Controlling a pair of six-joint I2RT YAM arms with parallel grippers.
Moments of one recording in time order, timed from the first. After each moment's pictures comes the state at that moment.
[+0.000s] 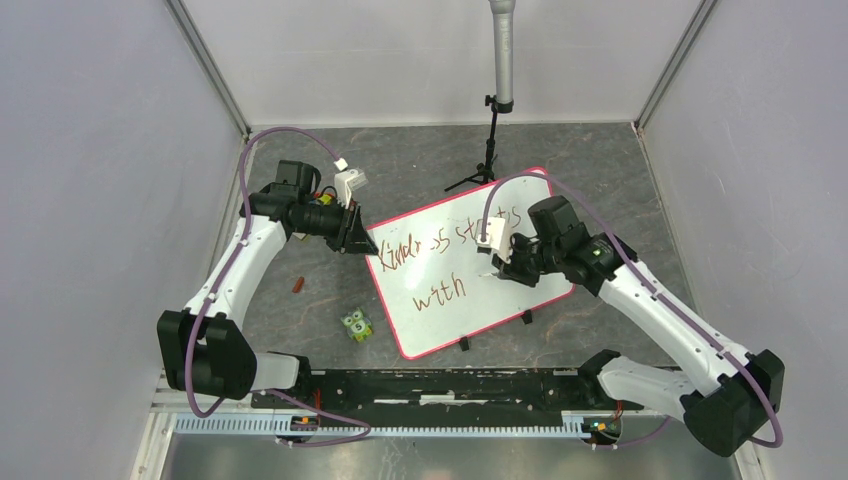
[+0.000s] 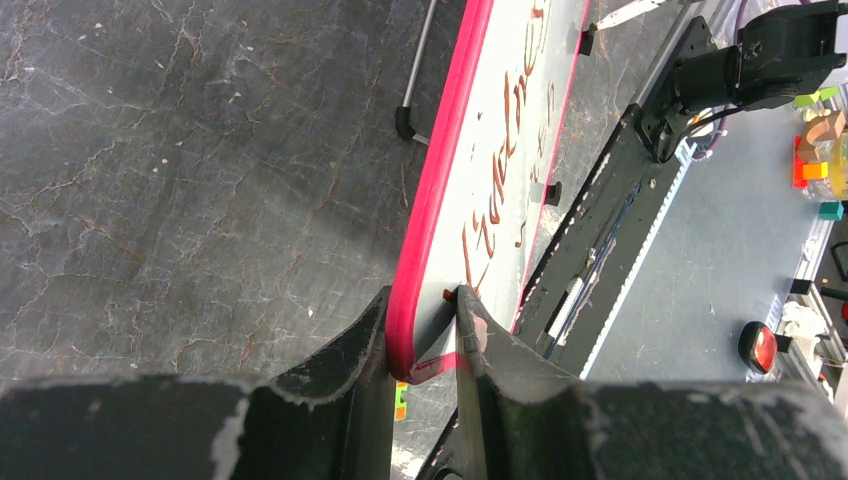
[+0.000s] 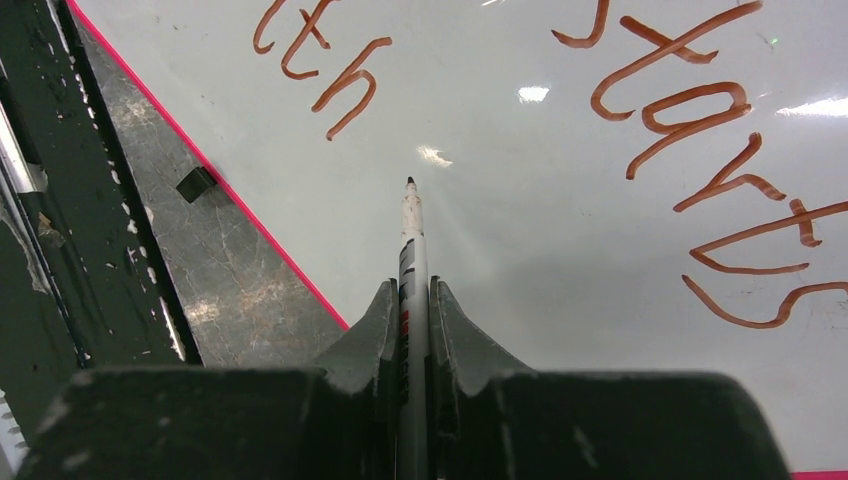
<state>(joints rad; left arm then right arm) -0.15 1.33 1.13 -0.87 0.85 0.29 0.58 1.08 0.97 -0.76 -0.40 -0.63</state>
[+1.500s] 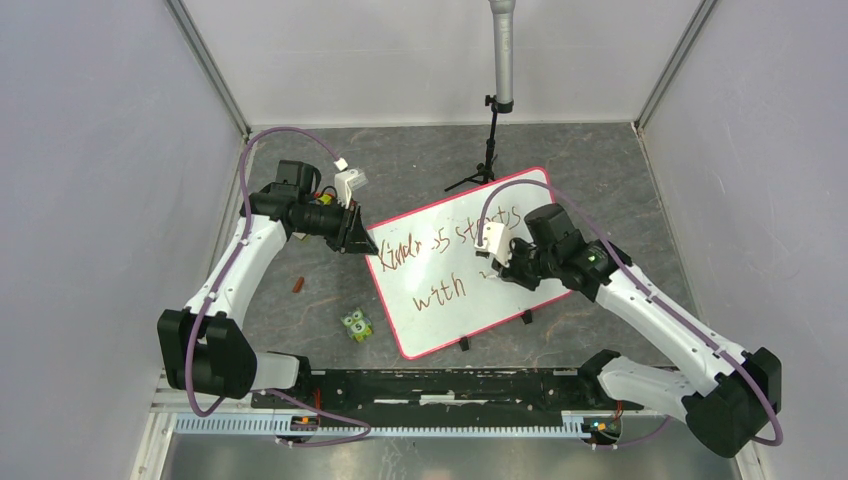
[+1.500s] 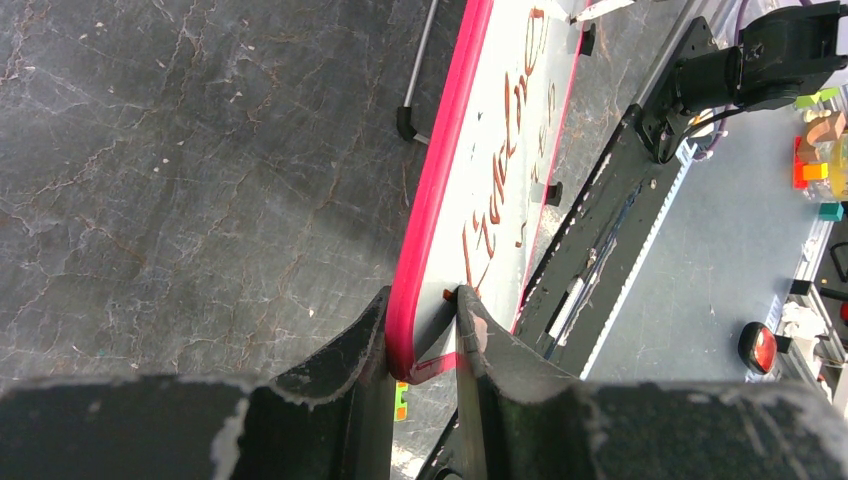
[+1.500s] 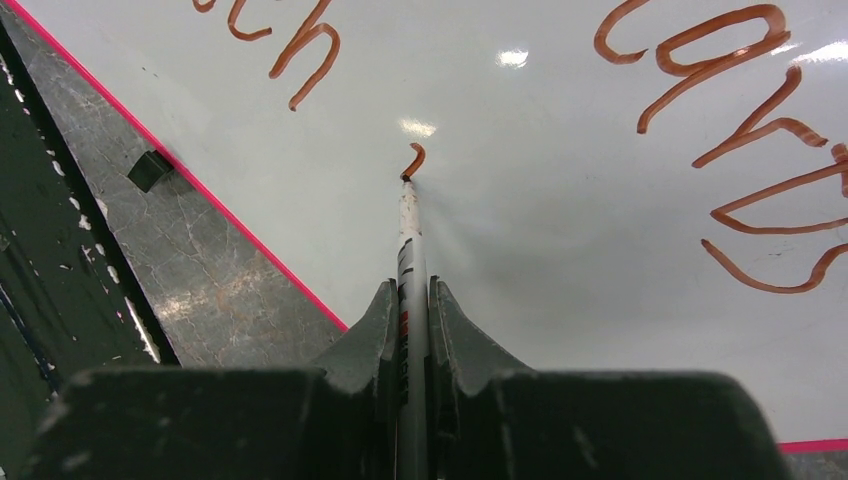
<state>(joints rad) -0.15 1.34 1.13 -0.87 0.85 0.29 0.60 1.07 0.89 -0.70 -0.29 -0.60</state>
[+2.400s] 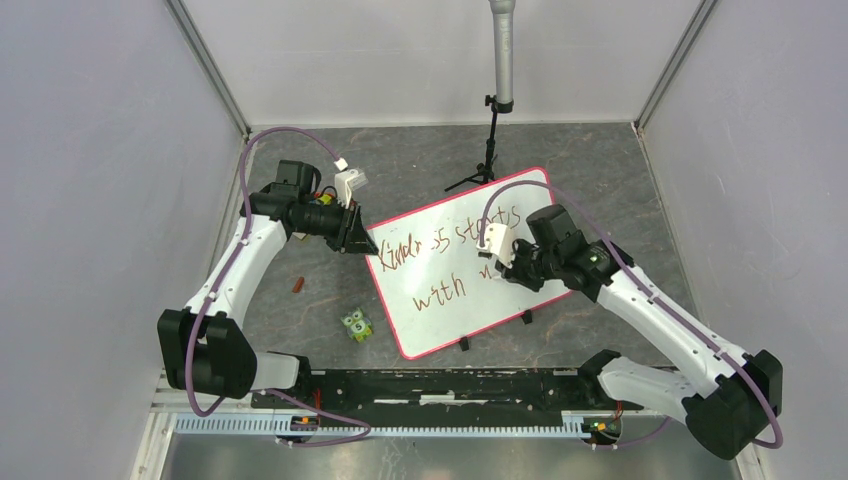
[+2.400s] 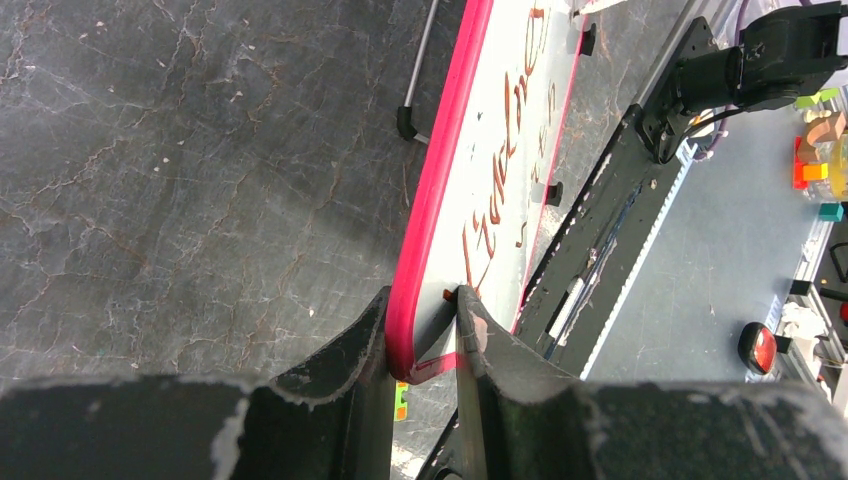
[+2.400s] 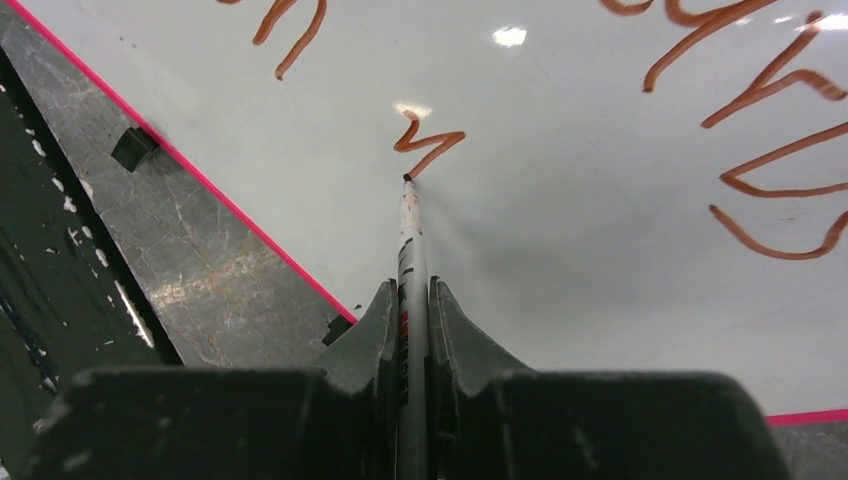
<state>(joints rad) -0.15 1.34 1.13 -0.87 0.85 0.29 0.59 1.07 0.90 -0.73 -0.26 -0.60</state>
